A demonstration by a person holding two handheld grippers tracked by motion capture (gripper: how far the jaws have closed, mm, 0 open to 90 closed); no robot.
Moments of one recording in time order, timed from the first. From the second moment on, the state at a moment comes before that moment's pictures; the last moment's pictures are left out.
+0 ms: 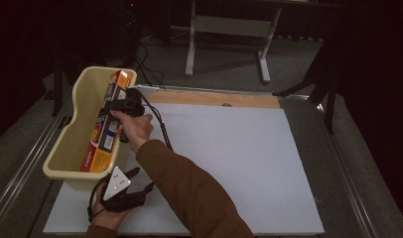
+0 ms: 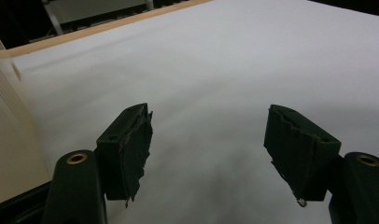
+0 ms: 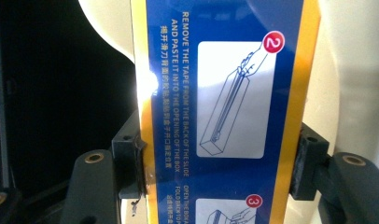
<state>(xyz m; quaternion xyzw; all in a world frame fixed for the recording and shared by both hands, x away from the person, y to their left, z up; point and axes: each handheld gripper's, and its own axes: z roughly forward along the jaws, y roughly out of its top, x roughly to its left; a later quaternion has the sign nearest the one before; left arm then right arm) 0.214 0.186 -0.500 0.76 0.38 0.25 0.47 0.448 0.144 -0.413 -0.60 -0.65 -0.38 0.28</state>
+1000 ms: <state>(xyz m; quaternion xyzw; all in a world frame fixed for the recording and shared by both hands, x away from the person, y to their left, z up) 0.215 0.185 -0.500 0.76 0.38 0.25 0.46 0.444 0.134 -0.396 -0.57 -0.70 -0.35 0.25</state>
